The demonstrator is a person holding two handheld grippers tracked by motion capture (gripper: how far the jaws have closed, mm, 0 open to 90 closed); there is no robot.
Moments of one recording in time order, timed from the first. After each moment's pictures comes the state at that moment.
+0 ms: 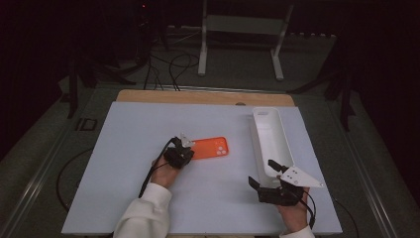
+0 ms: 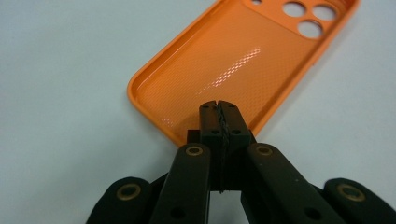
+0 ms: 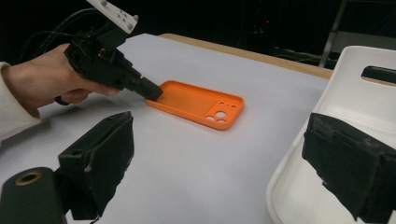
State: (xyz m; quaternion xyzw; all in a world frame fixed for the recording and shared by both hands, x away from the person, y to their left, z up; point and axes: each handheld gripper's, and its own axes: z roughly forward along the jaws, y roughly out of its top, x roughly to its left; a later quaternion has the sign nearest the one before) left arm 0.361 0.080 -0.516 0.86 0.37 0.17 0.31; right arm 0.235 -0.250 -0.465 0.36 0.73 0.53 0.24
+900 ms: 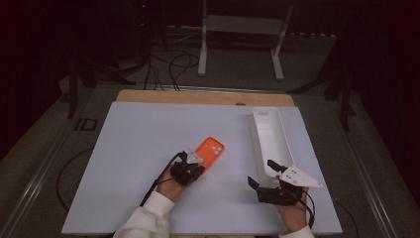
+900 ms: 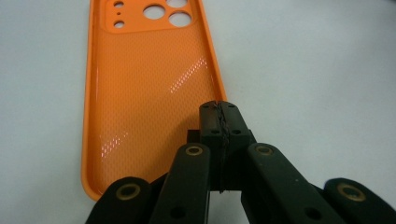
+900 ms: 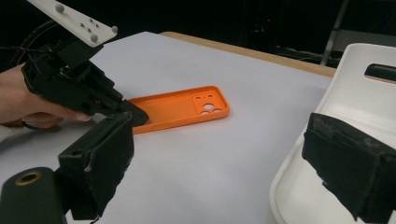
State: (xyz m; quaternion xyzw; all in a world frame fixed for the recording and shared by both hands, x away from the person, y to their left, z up) left arm 0.317 0.060 -0.518 0.87 0.34 0.11 0.35; right arm 0.236 -0.249 -0.467 0.36 0.73 0.53 0.24
